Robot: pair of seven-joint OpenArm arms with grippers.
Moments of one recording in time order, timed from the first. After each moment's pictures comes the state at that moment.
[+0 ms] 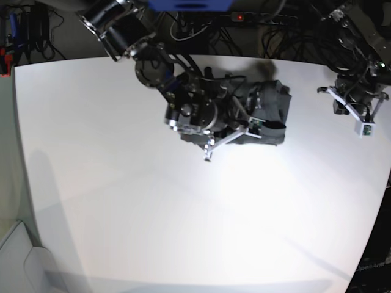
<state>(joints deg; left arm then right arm) 7.3 -4.2 -43.2 107.3 -16.5 -40.5 67.8 9.2 -2.7 -36.9 87.8 -8.7 39.9 -51.0</state>
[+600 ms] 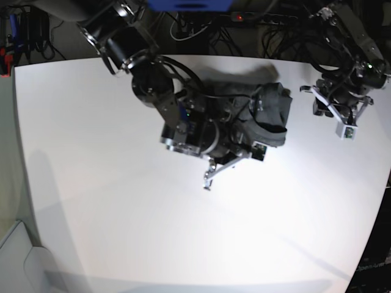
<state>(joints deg) 7.5 -1.6 -38.0 107.9 -16.5 -40.5 68.5 13.5 -3.6 -34.9 94.3 -8.6 40.0 -54.7</state>
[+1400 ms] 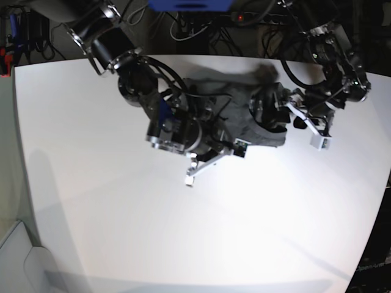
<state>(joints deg) 2.5 -0.4 -33.1 90.7 -32.0 -39.7 67.9 13.4 1.4 -34.9 94.4 -8.6 40.0 -55.0</state>
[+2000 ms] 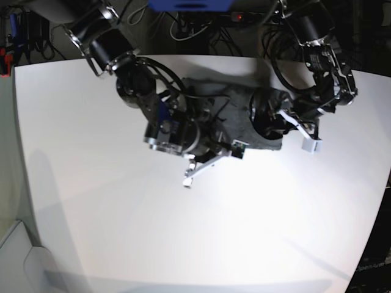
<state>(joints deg) -1.4 -1.4 -31.4 75.7 -35.8 -40.7 60.3 13.7 2.2 -34.1 94.5 -8.3 40.0 -54.6</state>
